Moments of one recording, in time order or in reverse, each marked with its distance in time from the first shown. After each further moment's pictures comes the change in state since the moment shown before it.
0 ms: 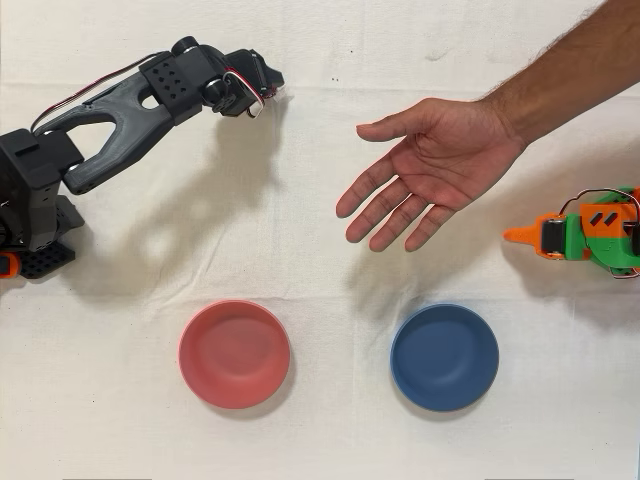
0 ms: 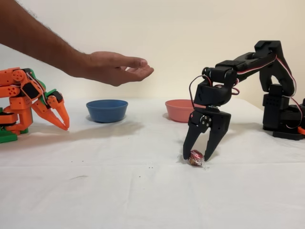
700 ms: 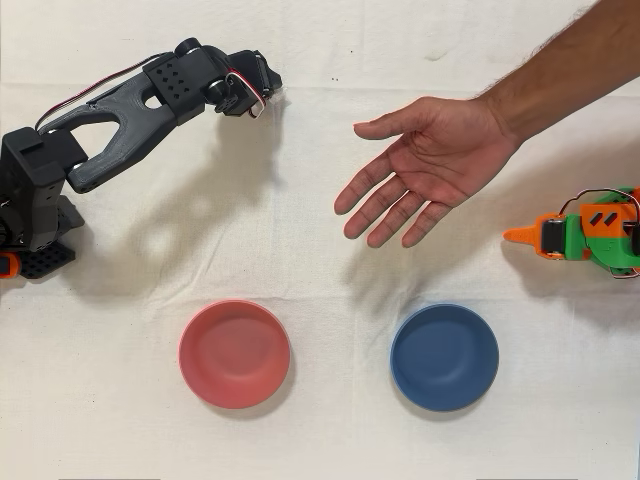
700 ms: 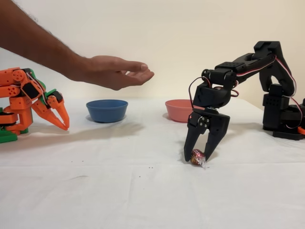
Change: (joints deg) arm 0.0 -1.3 -0.3 -2.9 2.0
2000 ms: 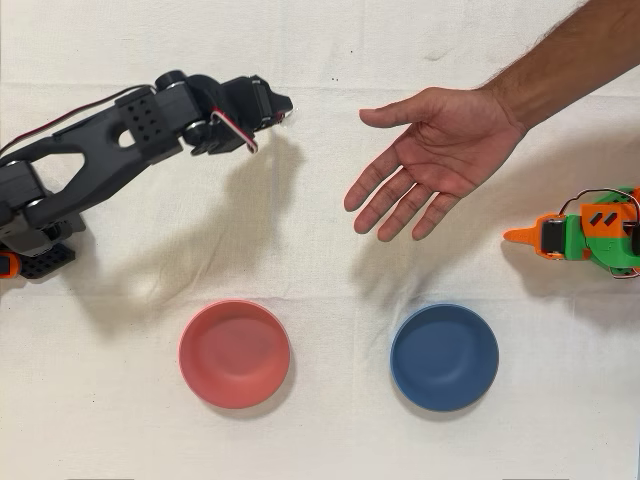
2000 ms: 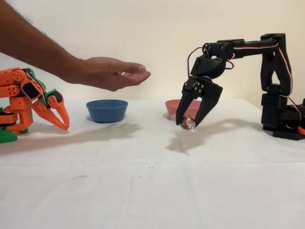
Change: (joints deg) arm 8.6 22.3 11.7 0.7 -9.3
